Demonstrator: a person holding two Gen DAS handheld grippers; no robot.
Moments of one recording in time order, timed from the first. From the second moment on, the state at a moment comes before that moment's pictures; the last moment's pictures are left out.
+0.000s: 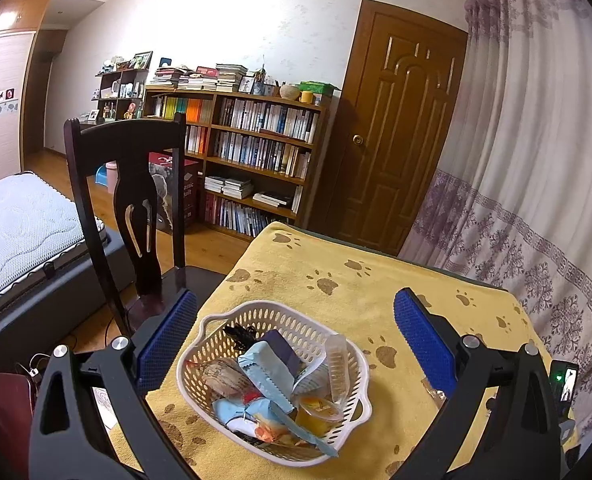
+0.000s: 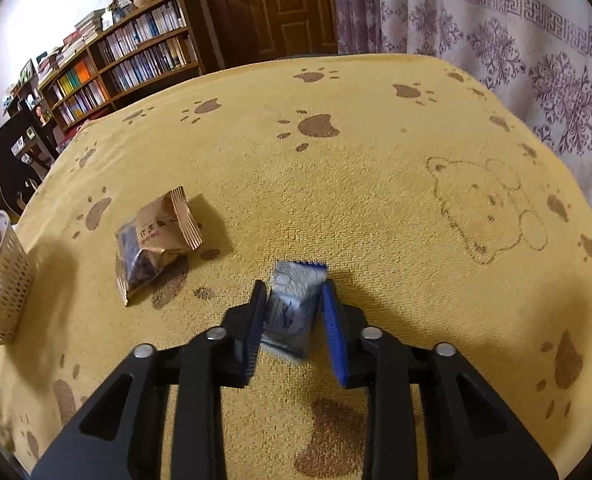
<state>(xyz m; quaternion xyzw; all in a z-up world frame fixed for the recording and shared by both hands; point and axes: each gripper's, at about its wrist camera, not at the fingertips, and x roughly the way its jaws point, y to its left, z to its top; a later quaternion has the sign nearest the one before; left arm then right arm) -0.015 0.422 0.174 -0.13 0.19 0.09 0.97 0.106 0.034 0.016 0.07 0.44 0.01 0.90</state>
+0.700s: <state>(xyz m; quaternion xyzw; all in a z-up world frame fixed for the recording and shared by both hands) 0.025 0.301 0.130 -0.02 0.26 -0.03 0.97 0.089 0.009 0.017 0.10 0.40 0.02 0.91</state>
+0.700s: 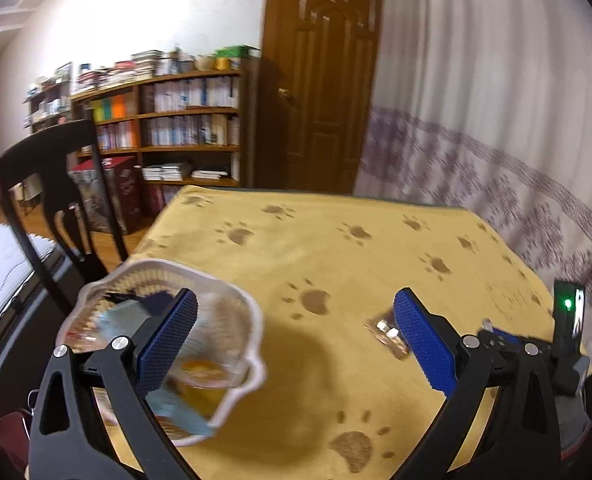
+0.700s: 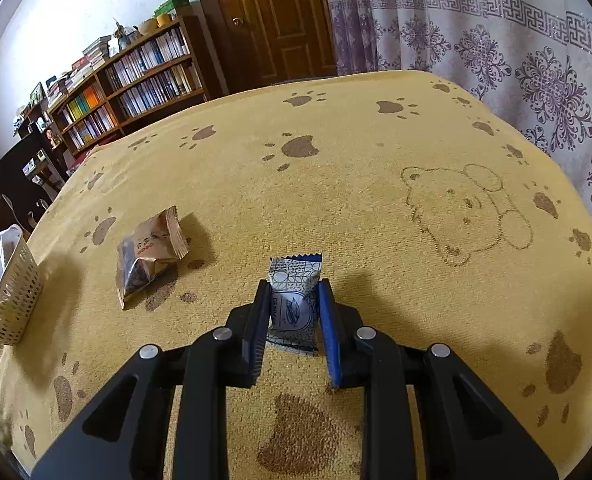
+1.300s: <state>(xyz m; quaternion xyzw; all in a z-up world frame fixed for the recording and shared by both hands) 0.114 0.199 0.040 0.09 0.36 -0.14 0.92 0.086 0.000 0.013 0.13 0.39 0.03 0.91</state>
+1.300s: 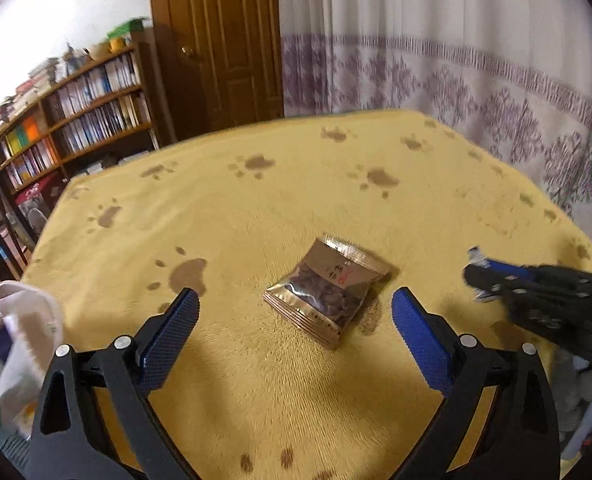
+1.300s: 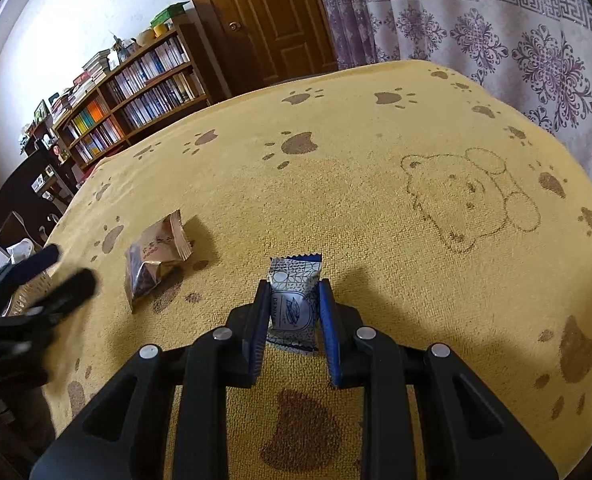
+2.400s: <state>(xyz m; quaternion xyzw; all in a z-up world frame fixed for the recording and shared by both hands) 0.149 0.178 0.015 0.11 0.39 -0.17 0.90 0.088 -0.003 0.012 0.15 0.39 0.04 0.91</state>
